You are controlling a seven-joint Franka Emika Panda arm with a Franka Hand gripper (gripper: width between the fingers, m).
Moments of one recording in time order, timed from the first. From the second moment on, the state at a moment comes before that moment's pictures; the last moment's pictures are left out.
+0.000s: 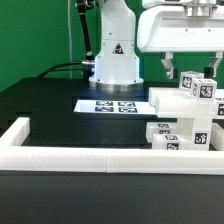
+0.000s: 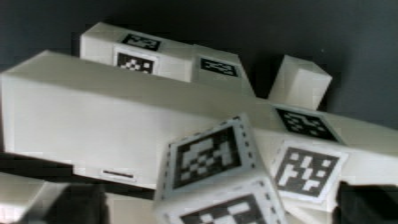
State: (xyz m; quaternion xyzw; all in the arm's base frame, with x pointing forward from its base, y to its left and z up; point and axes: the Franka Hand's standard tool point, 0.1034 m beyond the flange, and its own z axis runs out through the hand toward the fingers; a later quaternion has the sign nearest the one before) arm 0.524 0.101 0.120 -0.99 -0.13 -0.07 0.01
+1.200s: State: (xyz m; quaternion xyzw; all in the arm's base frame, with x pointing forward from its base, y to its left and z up) arm 0.526 0.104 0.119 -0.98 0.19 -0.07 0.04
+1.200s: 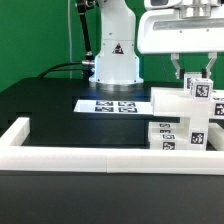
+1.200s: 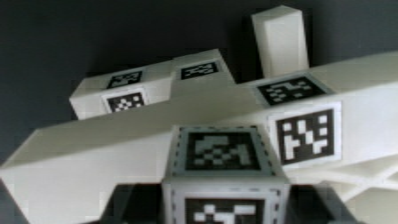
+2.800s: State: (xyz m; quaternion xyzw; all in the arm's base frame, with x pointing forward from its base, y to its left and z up) arm 0.526 0.105 0.120 -0.97 -0.21 -0.08 0.00
